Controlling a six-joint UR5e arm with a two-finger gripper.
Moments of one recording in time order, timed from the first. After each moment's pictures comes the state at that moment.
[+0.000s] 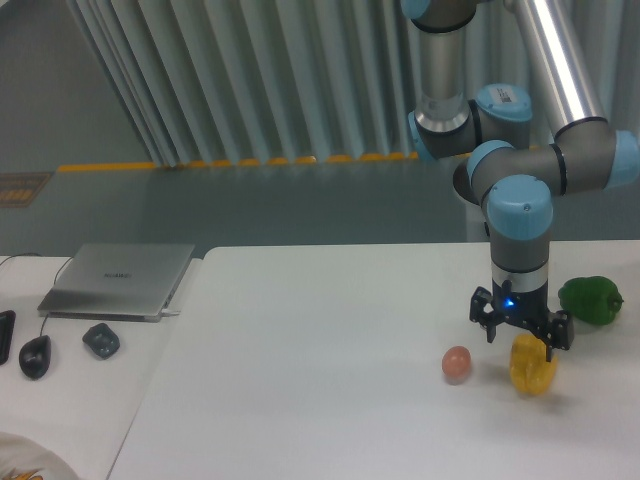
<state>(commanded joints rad) 2.34 -1.91 -1.68 -1.09 1.59 0.60</state>
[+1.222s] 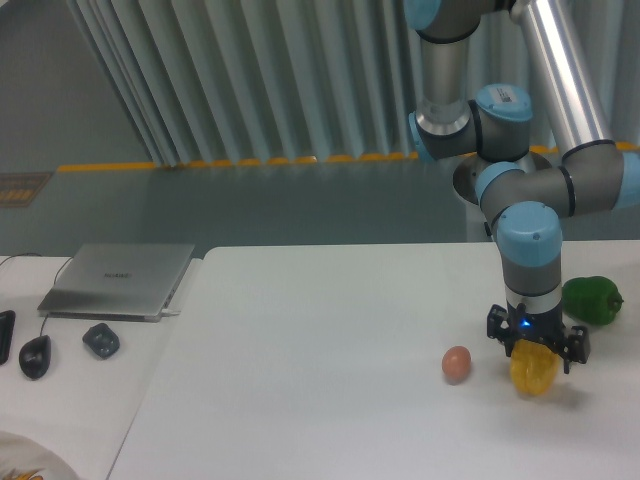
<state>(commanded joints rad) 2.36 -1.95 -1.70 -1.06 1.66 0.62</state>
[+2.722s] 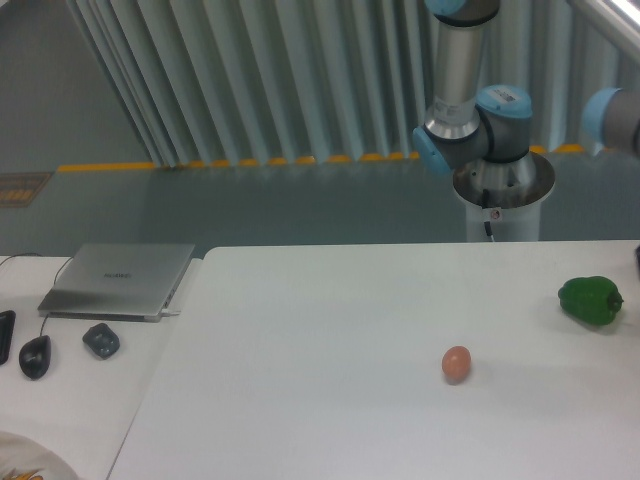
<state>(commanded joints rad) 2.82 -1.86 -1.55 -1.07 1.57 1.37</state>
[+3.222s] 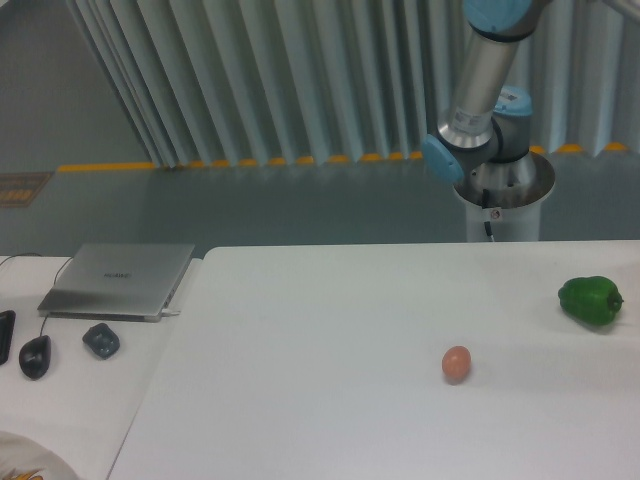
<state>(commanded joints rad) 2.92 -2.01 -1.50 -1.01 1.53 1.50</state>
